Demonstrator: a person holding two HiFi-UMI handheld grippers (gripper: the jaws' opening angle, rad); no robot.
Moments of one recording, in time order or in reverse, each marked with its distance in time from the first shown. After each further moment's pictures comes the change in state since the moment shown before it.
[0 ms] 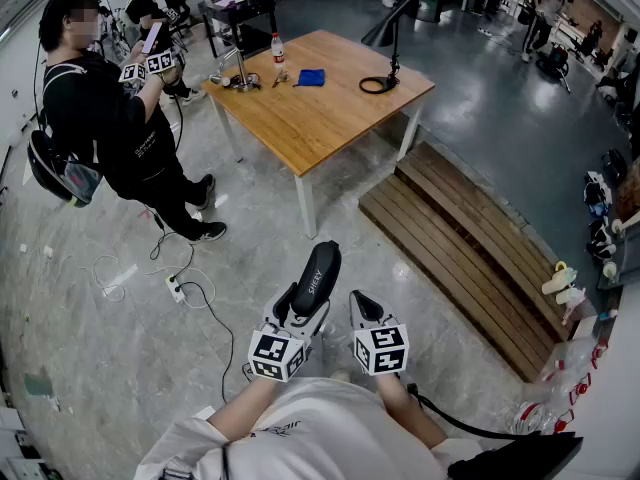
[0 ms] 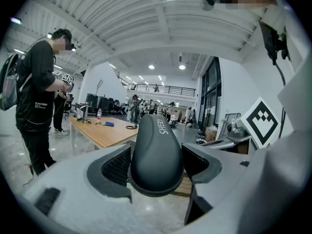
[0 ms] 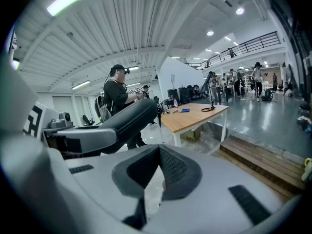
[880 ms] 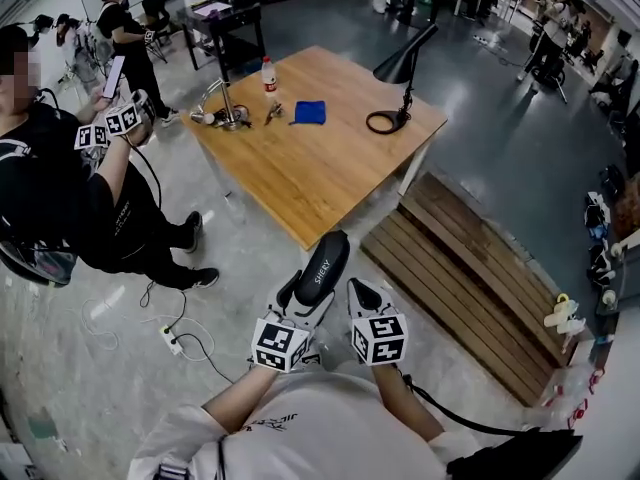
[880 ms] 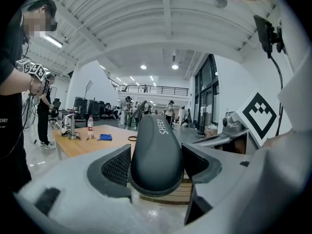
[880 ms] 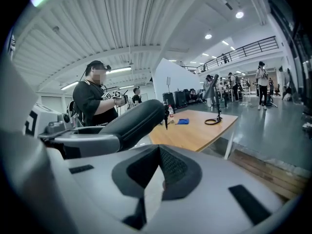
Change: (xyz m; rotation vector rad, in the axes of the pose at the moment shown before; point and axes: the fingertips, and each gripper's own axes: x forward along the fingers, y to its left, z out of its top) left arm 0.226 0.234 0.115 0.086 -0.009 -0.087; right arm 0.293 -0.065 0.181 0.003 -0.048 -0.049
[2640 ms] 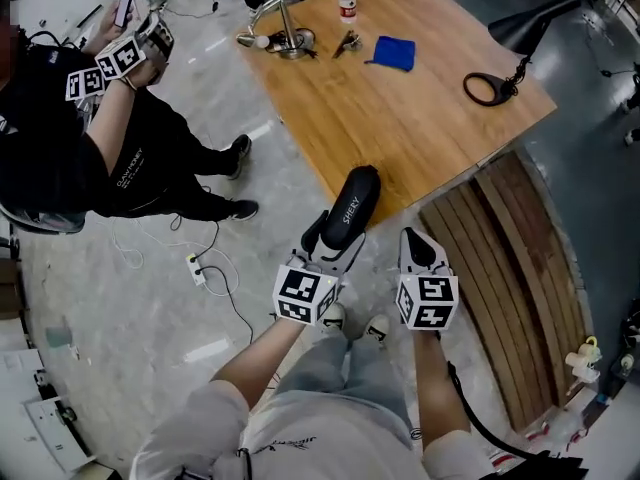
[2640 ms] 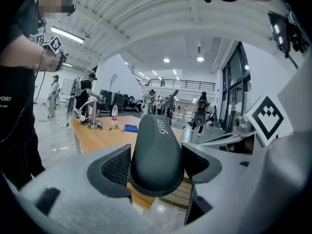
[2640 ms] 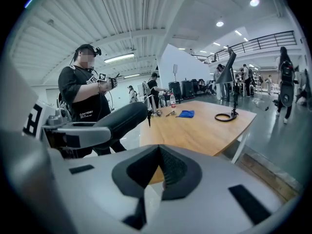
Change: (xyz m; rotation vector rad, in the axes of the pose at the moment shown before) left arm 0.132 0.178 -0.045 -0.117 0.058 0.257; right arm 0.207 -0.089 0.010 -0.066 0.124 0.072
